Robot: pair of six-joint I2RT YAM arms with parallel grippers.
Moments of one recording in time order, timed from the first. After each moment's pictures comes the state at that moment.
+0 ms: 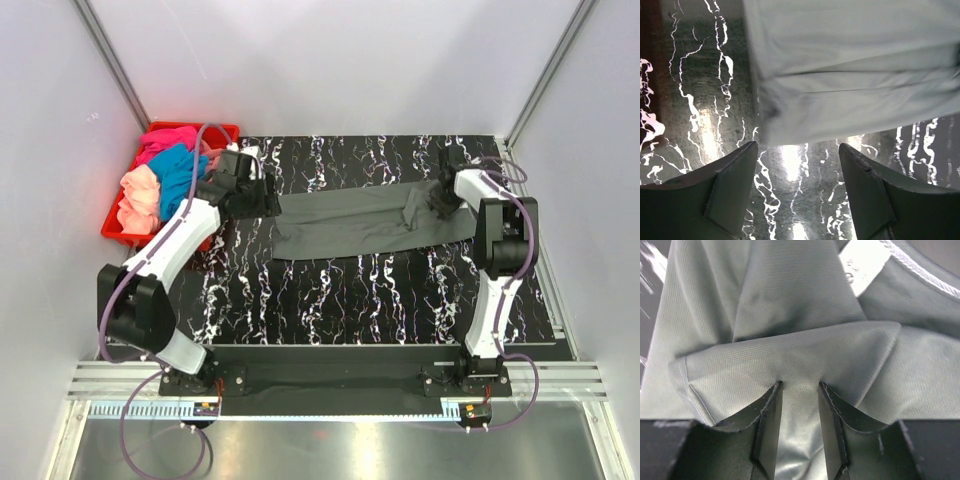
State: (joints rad) left arm -0.32 1.52 1.29 -0.60 0.06 -0.37; right arm 0.05 2.07 1.50 -0.59 0.24 0.93
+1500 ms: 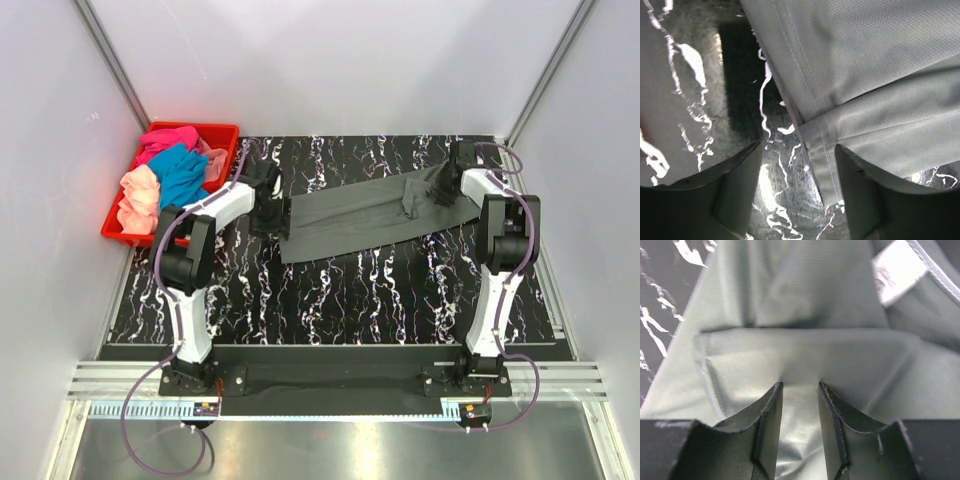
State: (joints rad) left arm -0.32 2.01 1.45 -0.68 0.08 -0.28; right arm -0.03 2.17 1.60 -0.38 0.02 0.64
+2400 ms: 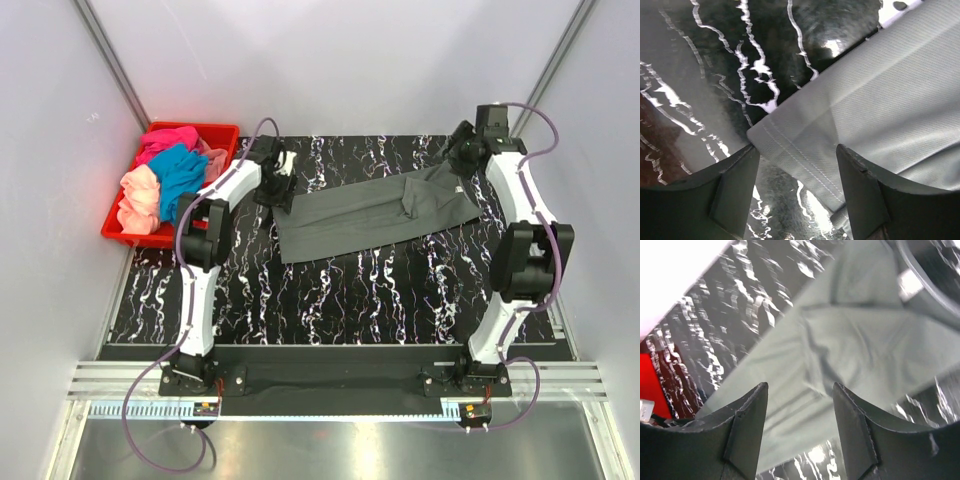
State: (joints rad) left arm -0.27 2.31 1.92 -0.78 0.11 0.03; right arm -0.04 1.90 1.75 -0.60 -0.09 0.61
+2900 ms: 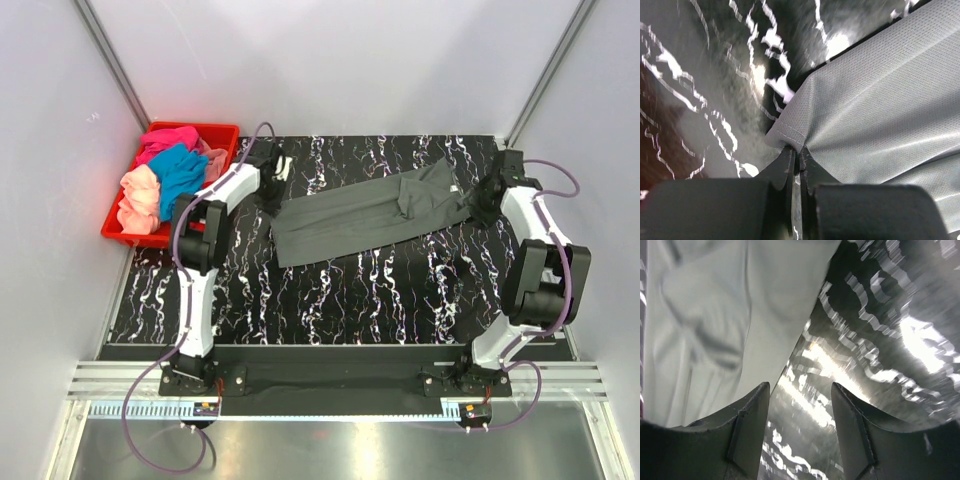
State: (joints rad) left arm -0.27 2.27 1.84 -0.77 0.06 0.00; right arm -0.15 1.69 1.30 -0.65 -0.01 0.68
